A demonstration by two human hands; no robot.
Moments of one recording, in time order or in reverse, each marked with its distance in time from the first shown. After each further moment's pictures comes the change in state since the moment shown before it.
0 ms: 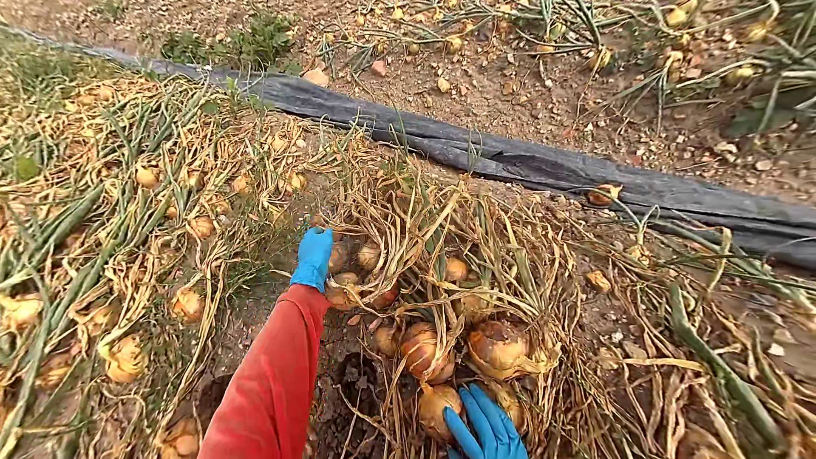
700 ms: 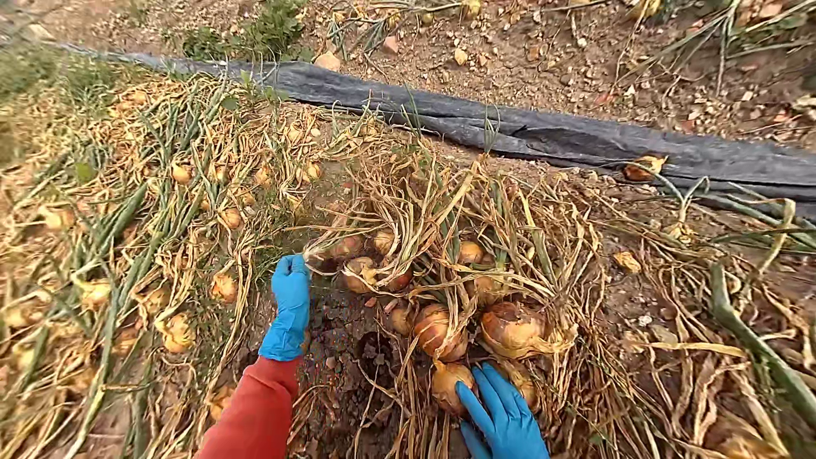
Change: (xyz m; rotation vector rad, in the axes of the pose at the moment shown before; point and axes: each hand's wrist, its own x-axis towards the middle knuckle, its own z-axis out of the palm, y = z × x) left_hand -0.110 -0.056 -0.059 -0.249 0.259 0.138; right_hand -0.004 0.001 0.005 0.008 0.033 0.006
